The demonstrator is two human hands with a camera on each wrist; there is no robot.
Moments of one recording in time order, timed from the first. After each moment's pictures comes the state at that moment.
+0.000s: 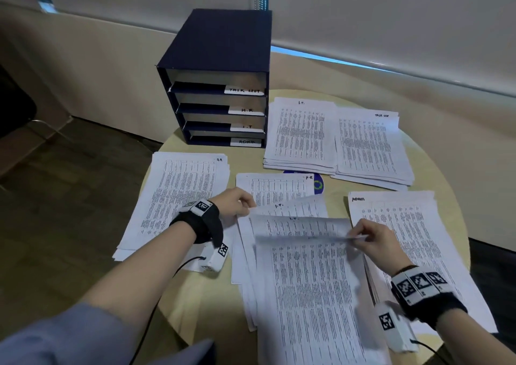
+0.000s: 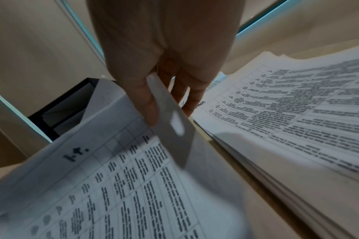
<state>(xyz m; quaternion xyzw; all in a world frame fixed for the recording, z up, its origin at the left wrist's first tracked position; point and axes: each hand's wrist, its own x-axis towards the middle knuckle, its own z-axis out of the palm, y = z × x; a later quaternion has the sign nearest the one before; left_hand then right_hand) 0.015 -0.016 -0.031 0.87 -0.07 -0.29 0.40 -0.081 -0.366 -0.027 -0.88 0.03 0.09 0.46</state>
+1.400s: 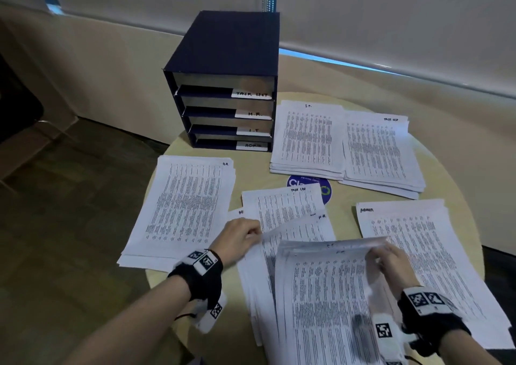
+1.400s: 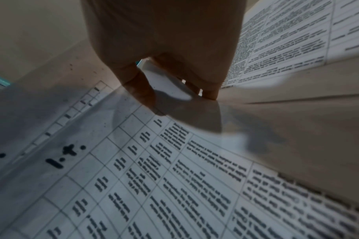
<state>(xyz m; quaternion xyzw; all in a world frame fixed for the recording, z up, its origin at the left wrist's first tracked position) -0.054 -0.019 -0.051 0.92 -0.13 -0.13 0.34 -0.089 -0.371 -0.068 -0.77 0.25 0.11 0.58</state>
